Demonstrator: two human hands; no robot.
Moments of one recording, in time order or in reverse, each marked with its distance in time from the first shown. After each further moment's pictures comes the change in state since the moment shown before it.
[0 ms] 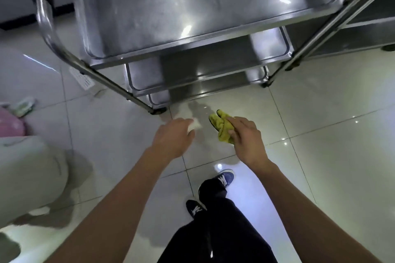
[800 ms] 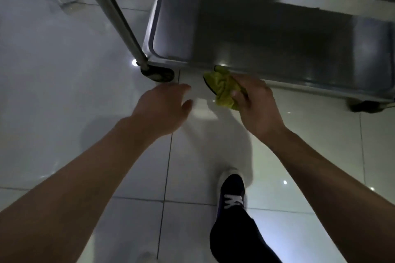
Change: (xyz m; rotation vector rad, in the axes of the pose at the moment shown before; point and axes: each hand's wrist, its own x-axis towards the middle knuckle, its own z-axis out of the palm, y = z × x) left_hand 0.297 -0.232 0.292 -0.197 0.238 -0.199; right_hand 0.290 0.166 0.373 -0.011 -0.137 -0.461
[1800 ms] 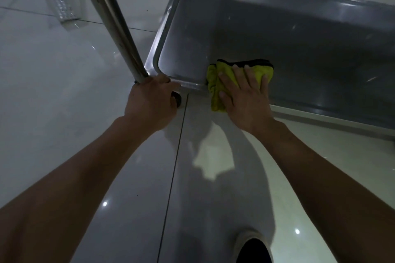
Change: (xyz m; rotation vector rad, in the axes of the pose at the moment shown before) left_hand 0.141 -0.108 0.071 0.157 0.462 0.028; right_hand 0.139 0.096 0.128 -0.665 0.004 -0.063
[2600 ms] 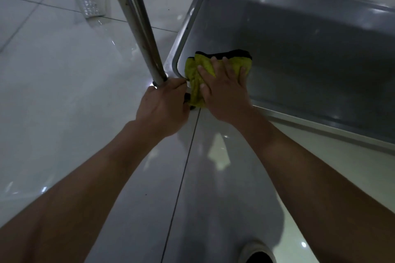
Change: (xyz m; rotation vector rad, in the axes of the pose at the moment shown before) left_hand -0.004 -0.009 0.002 0.000 0.001 -0.014; right_hand 0.053 -0.070 0.010 0.078 -0.012 -0.146
